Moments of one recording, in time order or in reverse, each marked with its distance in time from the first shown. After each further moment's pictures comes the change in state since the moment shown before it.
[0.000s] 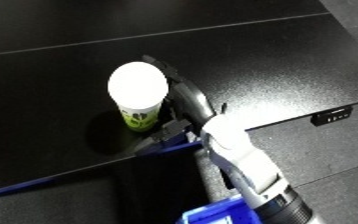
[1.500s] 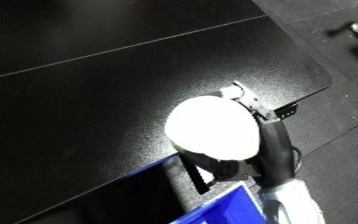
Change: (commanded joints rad) left arm 0.105 -0.040 0.150 0.026 -0.034 -0.076 0.009; right arm 0.722 -0.088 -0.528 -0.657 -0.120 -0.302 -0.233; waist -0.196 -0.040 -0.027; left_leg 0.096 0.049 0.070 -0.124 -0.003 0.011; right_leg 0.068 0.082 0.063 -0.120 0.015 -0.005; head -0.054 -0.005
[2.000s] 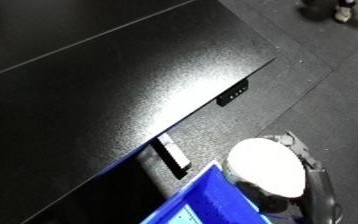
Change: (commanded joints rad) left arm 0.049 -0.084 0.017 0.006 -0.113 -0.084 -0.010; right arm 0.384 0.089 -0.124 0.147 0.070 -0.202 0.072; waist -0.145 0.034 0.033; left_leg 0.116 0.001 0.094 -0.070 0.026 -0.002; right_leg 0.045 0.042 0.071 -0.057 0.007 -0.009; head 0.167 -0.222
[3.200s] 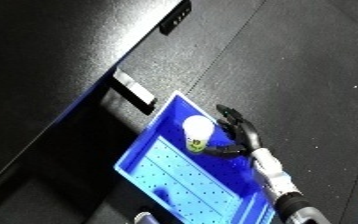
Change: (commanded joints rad) left arm -0.075 0.045 -0.084 0.017 0.042 0.056 -0.051; right arm -0.181 -0.034 0.169 0.890 0.103 0.003 0.237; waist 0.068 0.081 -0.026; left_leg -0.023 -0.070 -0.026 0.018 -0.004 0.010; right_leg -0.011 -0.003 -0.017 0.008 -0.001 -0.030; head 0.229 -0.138
